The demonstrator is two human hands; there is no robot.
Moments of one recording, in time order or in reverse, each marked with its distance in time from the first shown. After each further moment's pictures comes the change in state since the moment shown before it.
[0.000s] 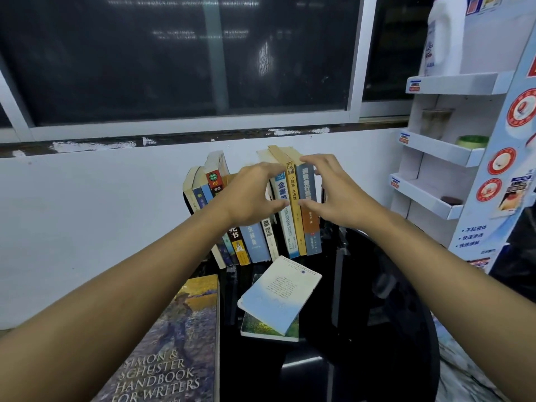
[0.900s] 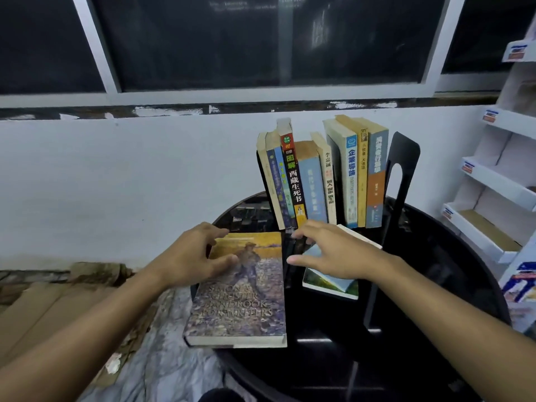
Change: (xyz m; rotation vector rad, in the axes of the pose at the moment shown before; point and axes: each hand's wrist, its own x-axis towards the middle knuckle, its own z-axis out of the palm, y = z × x) left_hand -0.226 -0.130 -0.005 0.009 -0.177 -0.413; right_hand -0.072 -0.102 0.111 -0.039 -0.635 -0.025
